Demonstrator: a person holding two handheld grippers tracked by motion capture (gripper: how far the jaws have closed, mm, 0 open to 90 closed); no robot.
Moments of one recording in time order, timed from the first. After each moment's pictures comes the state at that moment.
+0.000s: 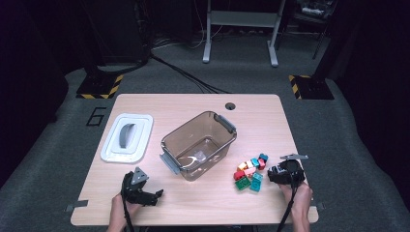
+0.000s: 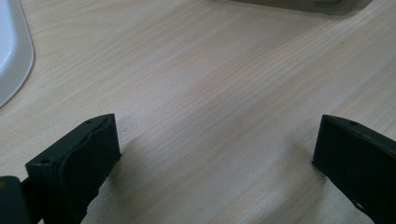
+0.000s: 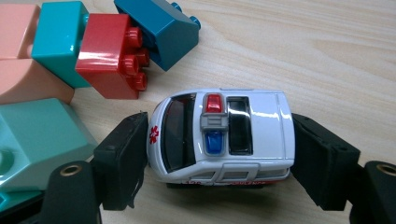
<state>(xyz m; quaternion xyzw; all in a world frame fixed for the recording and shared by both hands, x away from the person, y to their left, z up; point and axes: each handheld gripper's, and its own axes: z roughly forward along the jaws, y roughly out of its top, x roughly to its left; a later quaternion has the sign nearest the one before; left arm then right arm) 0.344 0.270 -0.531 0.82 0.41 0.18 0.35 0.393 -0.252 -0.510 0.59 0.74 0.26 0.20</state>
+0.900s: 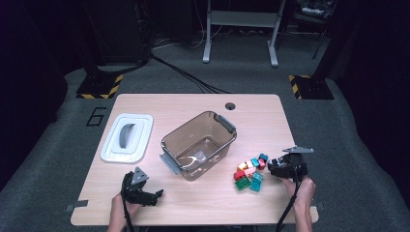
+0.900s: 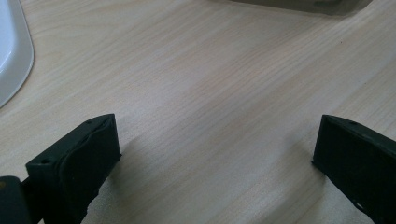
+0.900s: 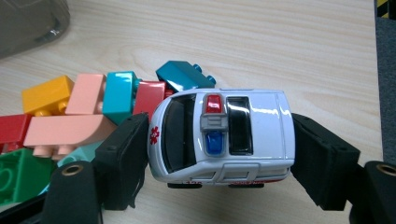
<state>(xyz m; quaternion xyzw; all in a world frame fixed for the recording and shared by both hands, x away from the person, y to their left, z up) 0.344 0.270 -0.531 0.83 0.41 0.18 0.34 0.397 -0.249 -0.471 0.57 0.74 0.30 0.20</state>
